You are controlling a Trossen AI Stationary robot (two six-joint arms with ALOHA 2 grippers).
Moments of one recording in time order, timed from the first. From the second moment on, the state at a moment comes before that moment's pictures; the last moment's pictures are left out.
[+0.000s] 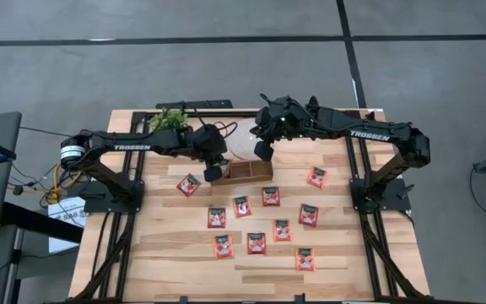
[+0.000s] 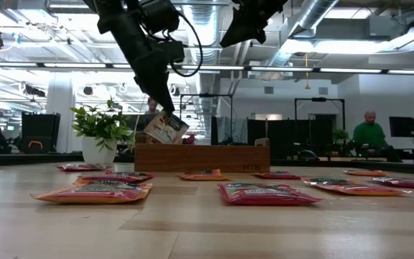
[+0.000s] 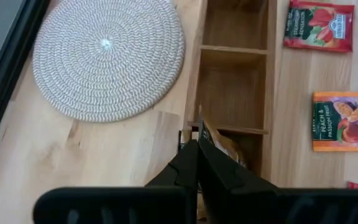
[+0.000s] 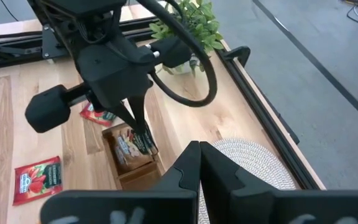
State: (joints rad) left arm 0.28 1.49 1.04 -0.46 -0.05 0.08; right arm -0.23 1.56 1.48 -0.57 0.09 -0.03
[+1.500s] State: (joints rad) left arm 0.08 1.19 0.57 0.15 -0.38 -0.33; right arm -0.21 1.56 1.48 -0.60 0.08 -0.05
